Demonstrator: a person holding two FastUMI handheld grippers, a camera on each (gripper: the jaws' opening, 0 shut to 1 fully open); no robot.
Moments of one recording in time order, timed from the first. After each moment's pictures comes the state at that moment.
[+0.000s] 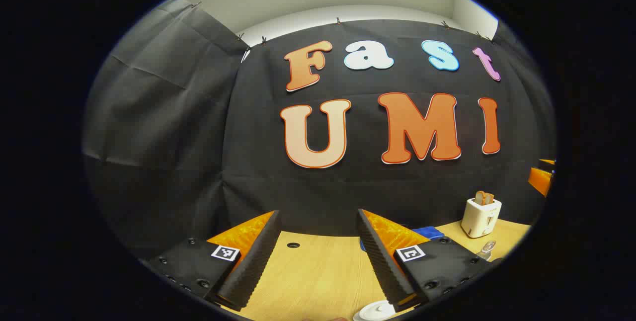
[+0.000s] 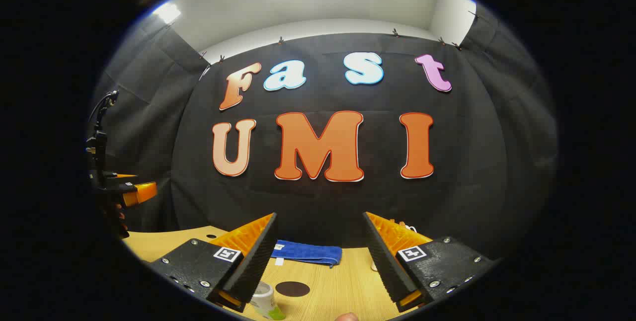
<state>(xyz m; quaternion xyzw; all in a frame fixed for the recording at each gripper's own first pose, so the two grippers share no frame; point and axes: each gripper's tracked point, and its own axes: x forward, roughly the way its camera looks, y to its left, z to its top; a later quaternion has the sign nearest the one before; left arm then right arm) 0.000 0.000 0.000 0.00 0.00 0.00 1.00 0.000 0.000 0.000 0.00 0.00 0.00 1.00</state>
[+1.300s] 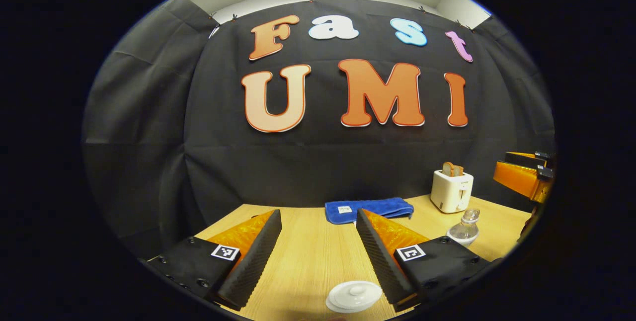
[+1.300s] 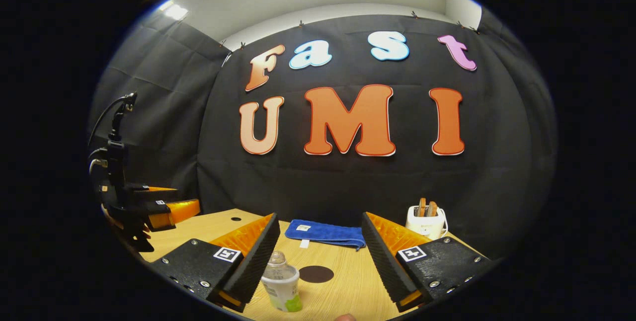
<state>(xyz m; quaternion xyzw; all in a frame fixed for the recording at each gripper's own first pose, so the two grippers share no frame) -0.017 -0.072 -0.092 0.01 0.08 -0.10 0.99 -0.011 0.044 -0.065 0.01 0.06 0.09 0.99</state>
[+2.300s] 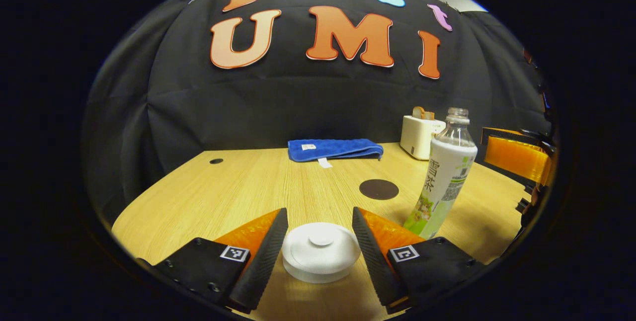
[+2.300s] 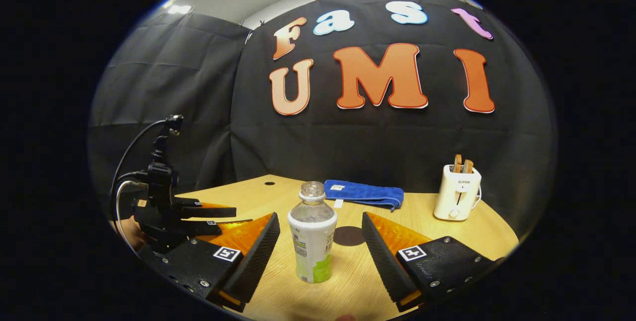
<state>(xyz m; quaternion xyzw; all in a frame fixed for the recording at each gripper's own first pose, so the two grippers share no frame) -0.056 -0.115 -0.237 0.00 0.21 -0.18 0.96 -0.062 0.080 -0.157 0.01 0.16 0.18 0.97</state>
